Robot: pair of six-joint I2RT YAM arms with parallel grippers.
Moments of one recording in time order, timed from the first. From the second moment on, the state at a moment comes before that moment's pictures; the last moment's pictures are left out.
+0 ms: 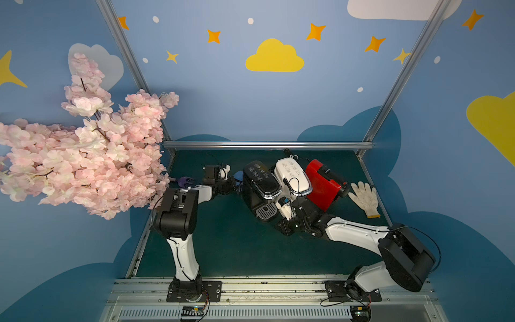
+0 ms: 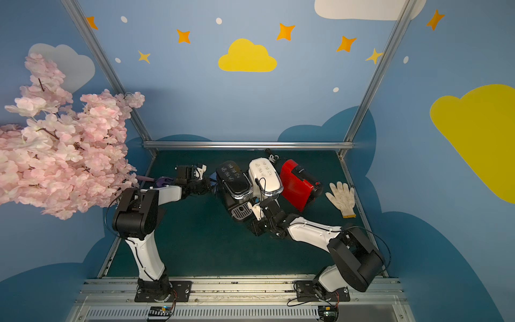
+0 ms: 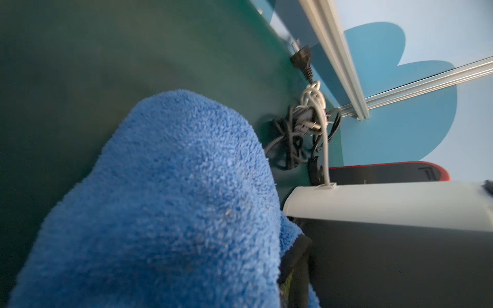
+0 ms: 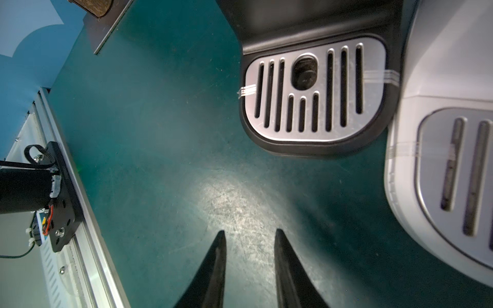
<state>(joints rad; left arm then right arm) -0.09 1.96 1.07 0.15 0.69 -0.57 0.79 1.47 0.70 -0.05 -0.31 0.29</state>
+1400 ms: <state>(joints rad) -0.36 1.11 0.54 -0.25 0.30 -0.50 0.79 1.51 0.70 -0.06 -0.30 0.29</state>
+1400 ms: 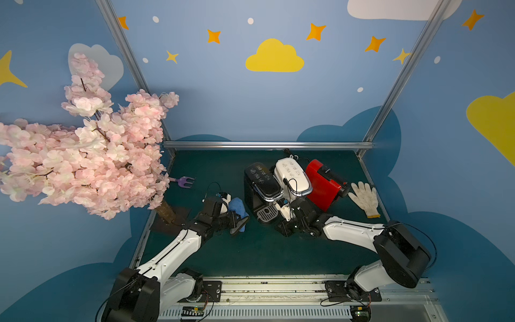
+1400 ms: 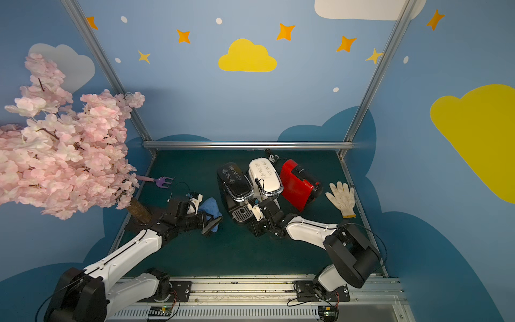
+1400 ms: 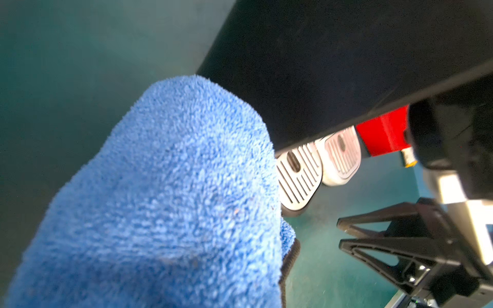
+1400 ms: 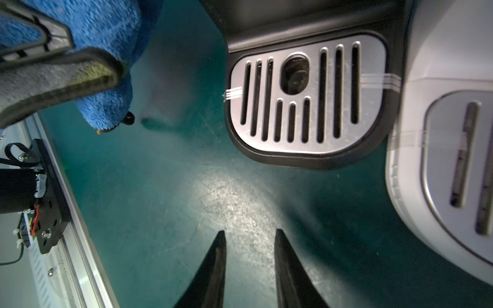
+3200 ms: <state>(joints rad) 0.02 1.15 0.46 0.09 -0.05 -0.34 0.28 0.82 0.49 -0.30 0.56 0.37</state>
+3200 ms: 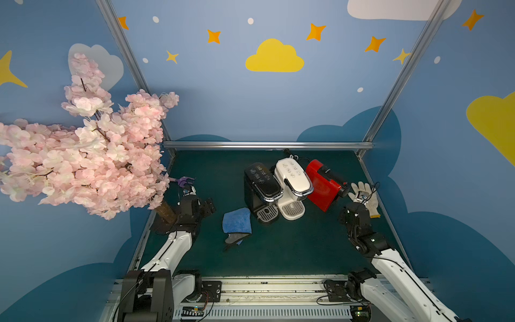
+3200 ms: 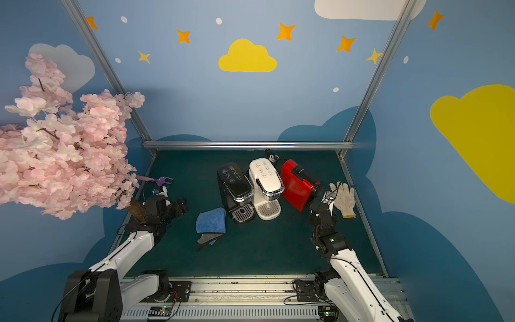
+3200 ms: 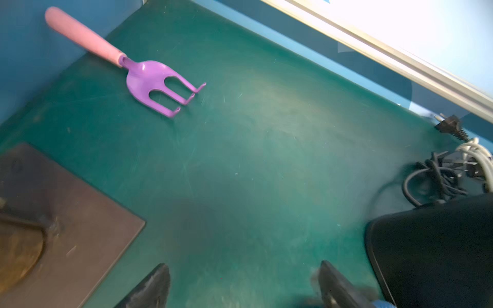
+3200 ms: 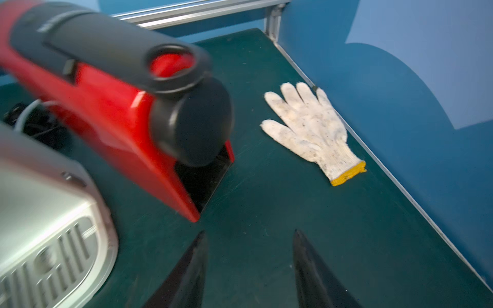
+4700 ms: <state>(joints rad) 0.05 1.57 0.38 0.78 0.15 -0.02 0.09 1.49 0.39 0.67 0.35 0.08</state>
